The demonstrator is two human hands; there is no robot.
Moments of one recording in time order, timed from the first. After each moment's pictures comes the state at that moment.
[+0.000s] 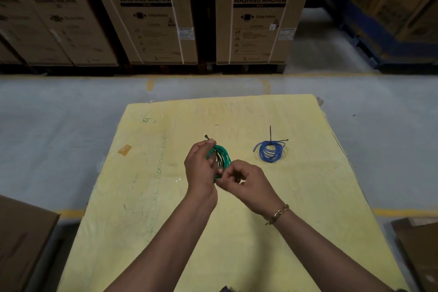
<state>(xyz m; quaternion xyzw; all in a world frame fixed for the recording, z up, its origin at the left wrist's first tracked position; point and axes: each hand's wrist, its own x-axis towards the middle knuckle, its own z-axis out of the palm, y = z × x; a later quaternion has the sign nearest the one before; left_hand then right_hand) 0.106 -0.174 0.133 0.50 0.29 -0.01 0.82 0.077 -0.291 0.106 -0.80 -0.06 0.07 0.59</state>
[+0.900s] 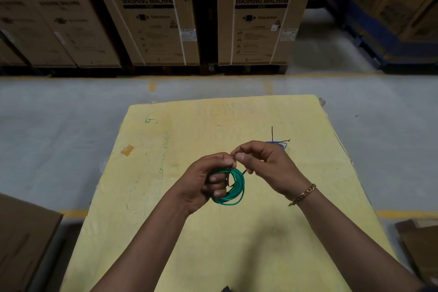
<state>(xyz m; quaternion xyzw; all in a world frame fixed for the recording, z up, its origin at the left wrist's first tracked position) 0.091 -0.138 0.147 0.55 0.04 -0.31 0.78 0.093 -0.326 0.156 -0.77 -0.10 0.09 0.62</state>
